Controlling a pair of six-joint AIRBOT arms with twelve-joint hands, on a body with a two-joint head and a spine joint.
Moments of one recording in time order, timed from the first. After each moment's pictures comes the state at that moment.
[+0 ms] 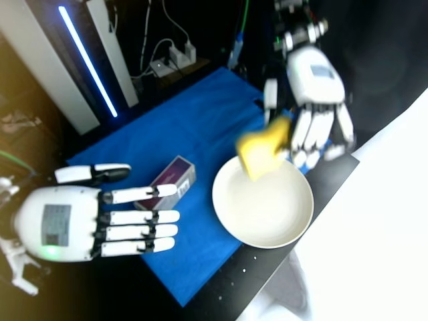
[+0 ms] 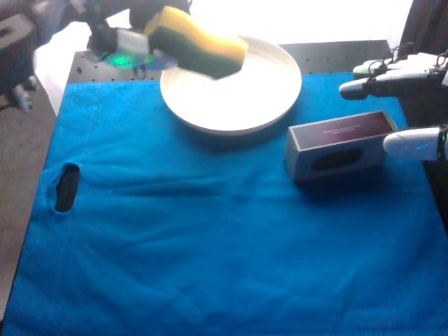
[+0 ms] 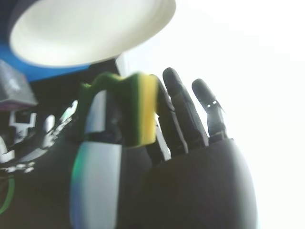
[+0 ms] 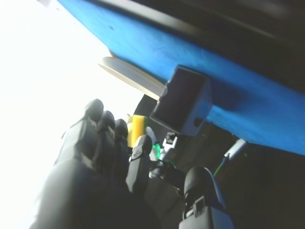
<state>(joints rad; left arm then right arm) 0.41 -1.07 1.33 0.27 -0.41 0.81 -0.95 -1.08 1.51 -0.34 0.98 -0.05</state>
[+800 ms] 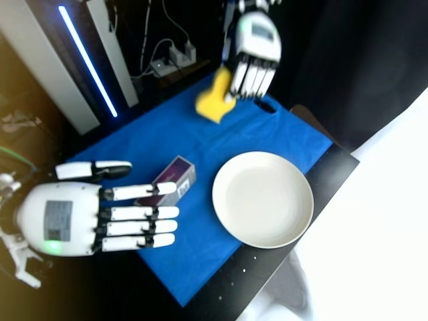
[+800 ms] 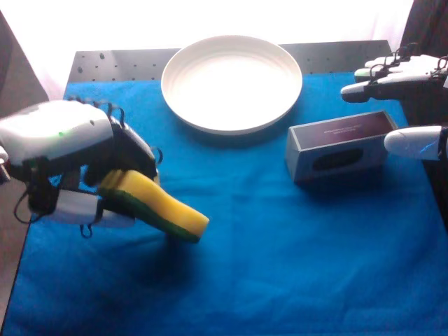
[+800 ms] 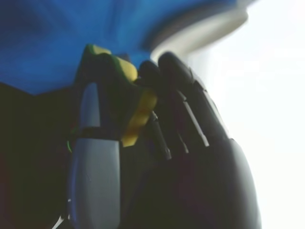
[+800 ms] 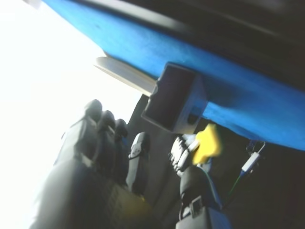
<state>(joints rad) 0.82 -0.86 1.03 0.26 -0.63 0.73 -0.96 -1.07 1.50 -0.32 0.98 -0.05</state>
